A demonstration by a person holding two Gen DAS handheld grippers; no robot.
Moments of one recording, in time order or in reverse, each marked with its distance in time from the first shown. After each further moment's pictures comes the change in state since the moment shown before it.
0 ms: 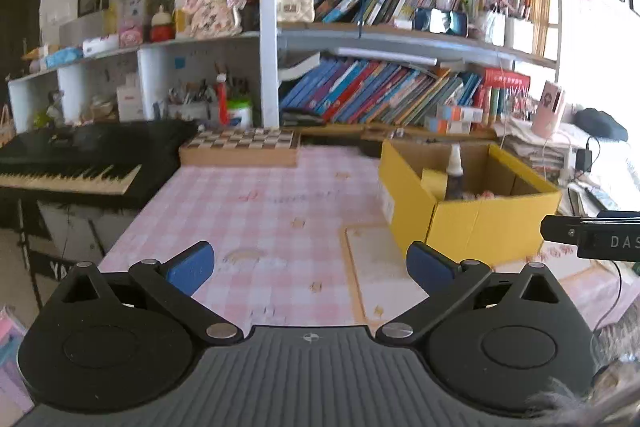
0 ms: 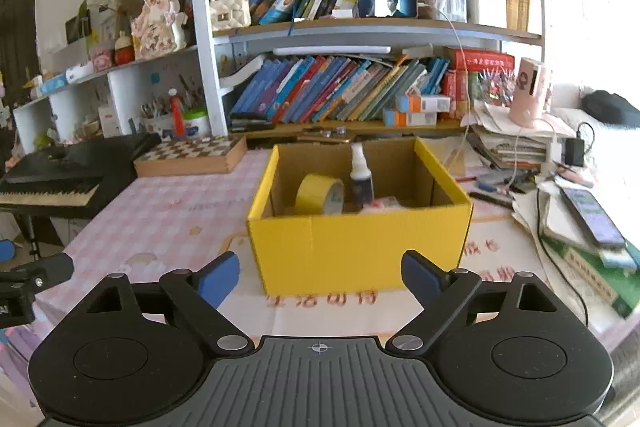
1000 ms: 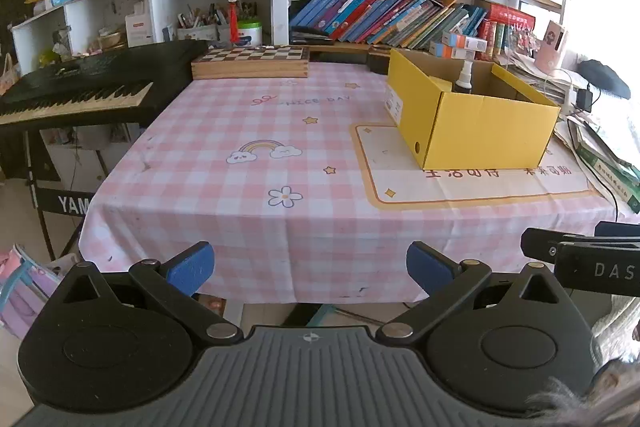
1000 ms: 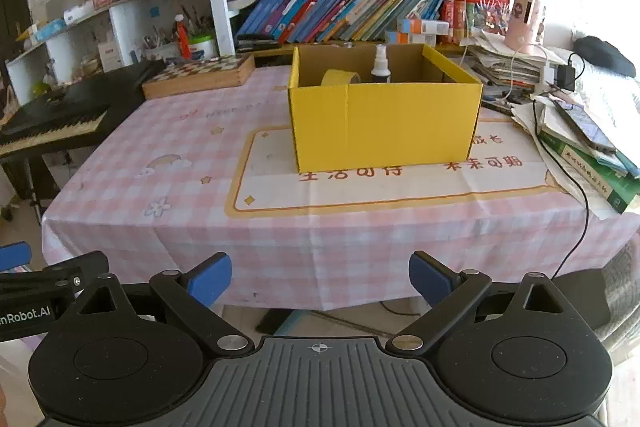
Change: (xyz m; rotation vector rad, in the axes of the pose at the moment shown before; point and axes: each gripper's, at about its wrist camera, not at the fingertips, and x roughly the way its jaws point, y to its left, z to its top) left arm -0.027 0.017 -0.059 -0.006 0.200 0.004; right arm -0.029 0.048 -0.065 0.010 0.192 -0.034
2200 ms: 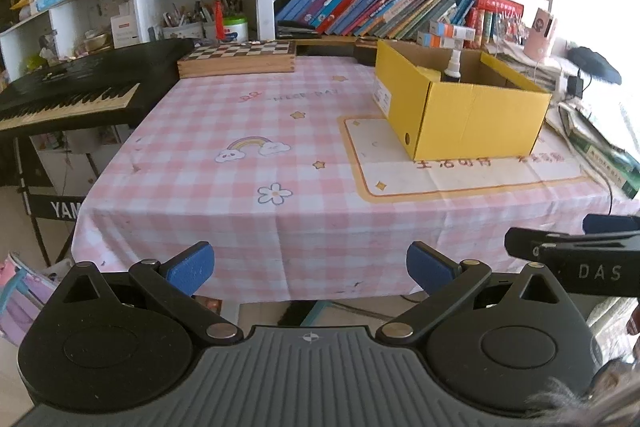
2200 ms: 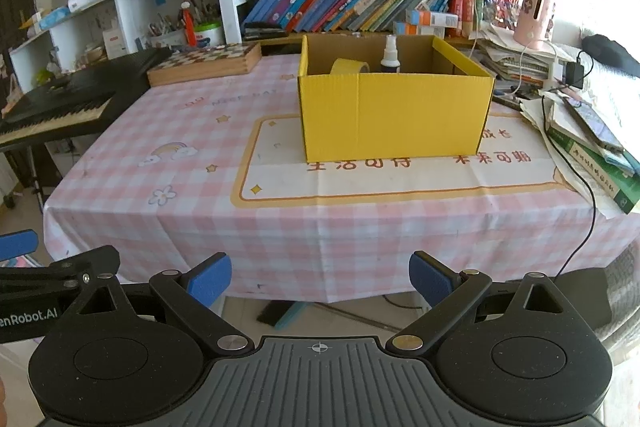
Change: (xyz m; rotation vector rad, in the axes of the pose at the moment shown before) left arm 0.004 -0.005 0.001 0.041 0.022 -0.017; right arm 0.007 0.004 0.001 -0.012 0.030 0.009
